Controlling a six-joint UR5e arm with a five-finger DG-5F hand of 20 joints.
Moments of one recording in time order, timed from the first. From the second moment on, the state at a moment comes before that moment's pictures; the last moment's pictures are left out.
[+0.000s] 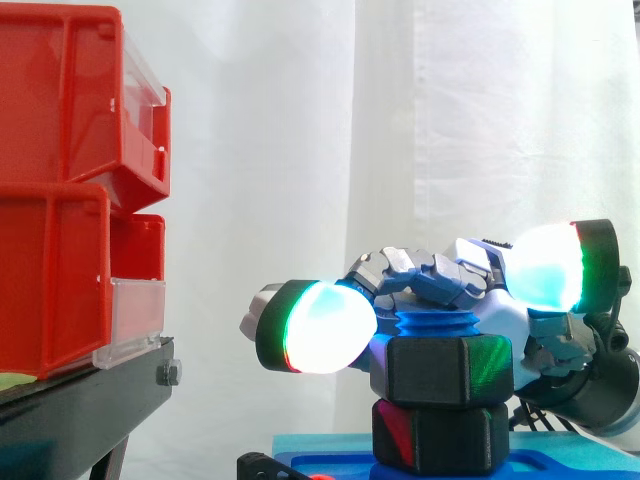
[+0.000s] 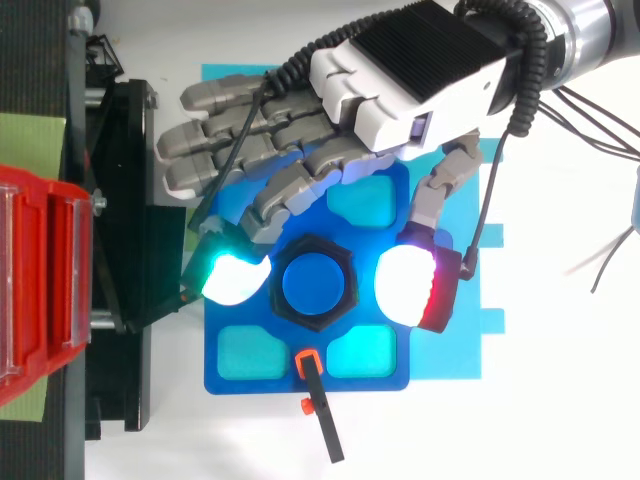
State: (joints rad) arm -0.10 -2.51 -1.16 -2.11 -2.18 -0.68
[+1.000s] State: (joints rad) arm -0.13 -2.51 -1.16 -2.07 -2.21 -0.68
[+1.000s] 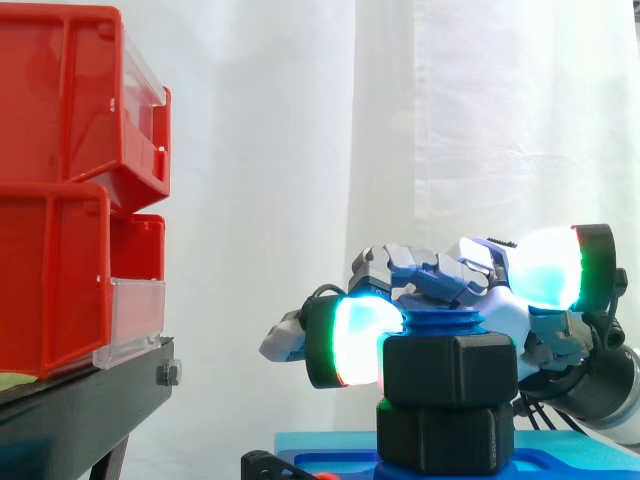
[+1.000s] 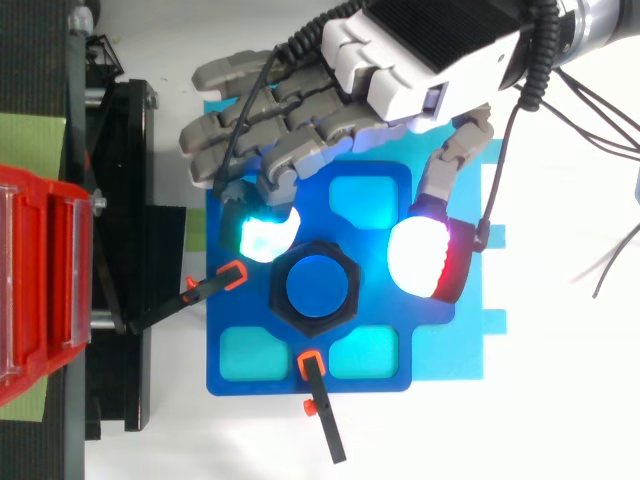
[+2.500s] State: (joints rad) arm -0.17 -2.51 -1.11 -2.07 -2.26 -0.65
